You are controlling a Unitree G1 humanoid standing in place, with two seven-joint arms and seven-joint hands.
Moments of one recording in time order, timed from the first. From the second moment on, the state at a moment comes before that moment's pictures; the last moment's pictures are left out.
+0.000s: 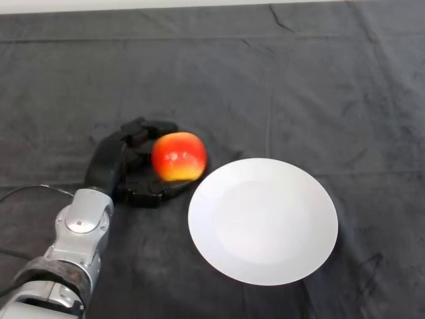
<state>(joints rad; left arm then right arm) -0.70 0.20 -0.13 1.24 -0.09 -0.55 -0.05 -0.91 -0.58 -0.82 1.22 0.77 0.54 0.44</state>
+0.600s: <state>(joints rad) -0.72 0.21 -0.14 1.23 -0.05 -0.55 0.03 -0.91 -0.58 -0.82 1.22 0.77 0.54 0.44</state>
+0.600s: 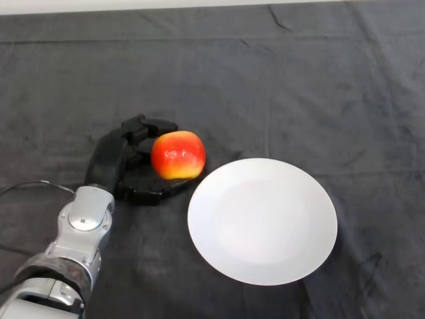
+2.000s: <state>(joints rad) -0.72 0.14 -0.67 1.08 -0.18 -0.87 0.20 -0.91 -0.58 -0.82 1.22 0.77 0.54 0.44</state>
